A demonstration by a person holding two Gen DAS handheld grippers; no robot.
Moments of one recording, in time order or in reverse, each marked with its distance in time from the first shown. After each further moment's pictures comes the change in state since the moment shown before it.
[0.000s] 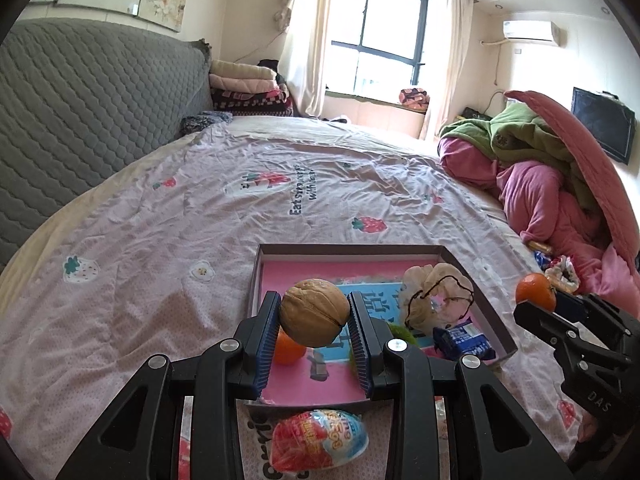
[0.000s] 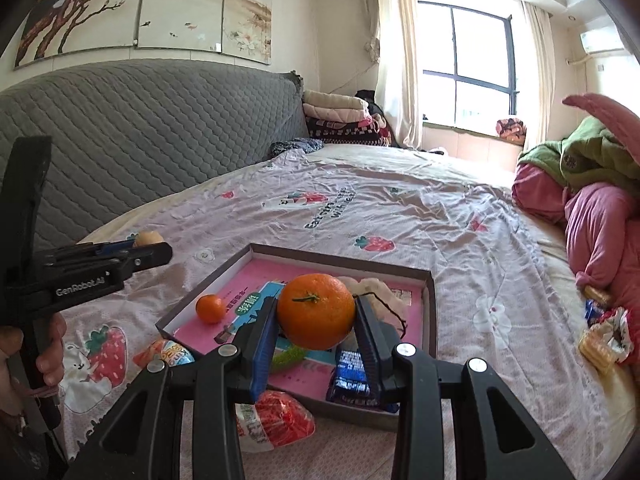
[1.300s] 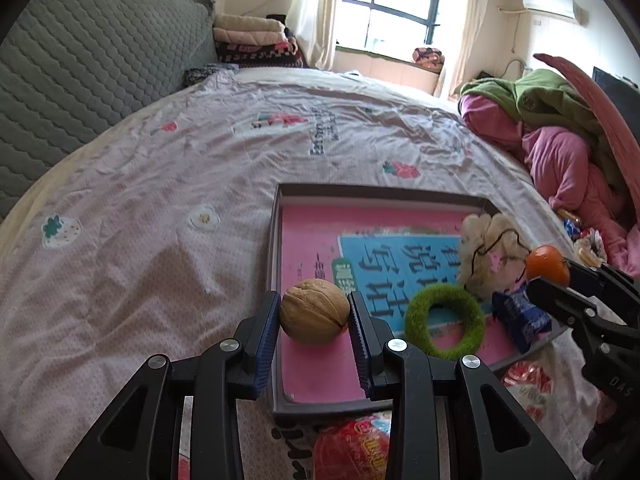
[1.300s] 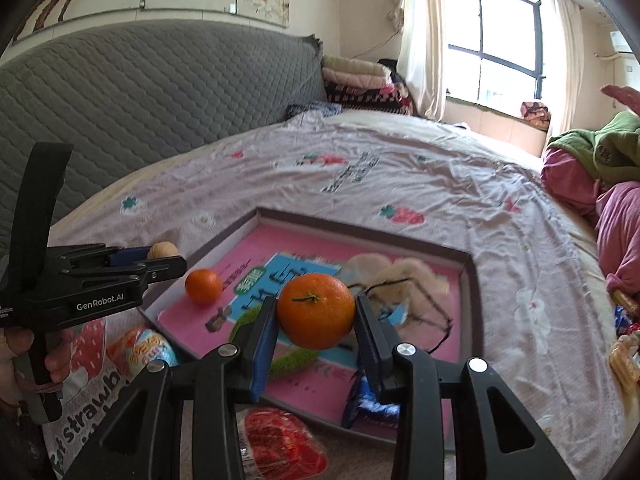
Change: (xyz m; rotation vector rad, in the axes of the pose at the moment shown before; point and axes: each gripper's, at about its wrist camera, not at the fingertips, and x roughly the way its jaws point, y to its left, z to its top) left arm 0.072 0.031 -0.028 -0.009 0.175 0.029; right arm 0.072 0.007 -0.005 -0.042 0.146 0.061
